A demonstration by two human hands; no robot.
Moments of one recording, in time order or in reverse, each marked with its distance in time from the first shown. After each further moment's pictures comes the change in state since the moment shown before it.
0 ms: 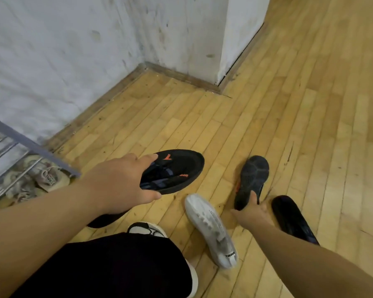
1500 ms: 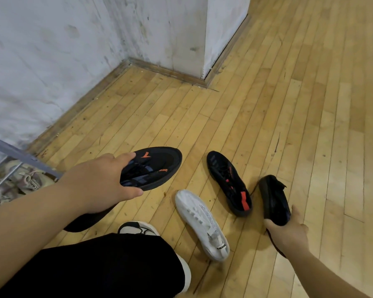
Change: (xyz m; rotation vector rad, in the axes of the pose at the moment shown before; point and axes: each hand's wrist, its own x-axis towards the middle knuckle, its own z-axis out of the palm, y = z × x) left_hand 0.011 -0.009 0.006 -0.020 -0.048 -0.095; right_hand -0.038 0.128 -0.030 0.355 0.270 0.071
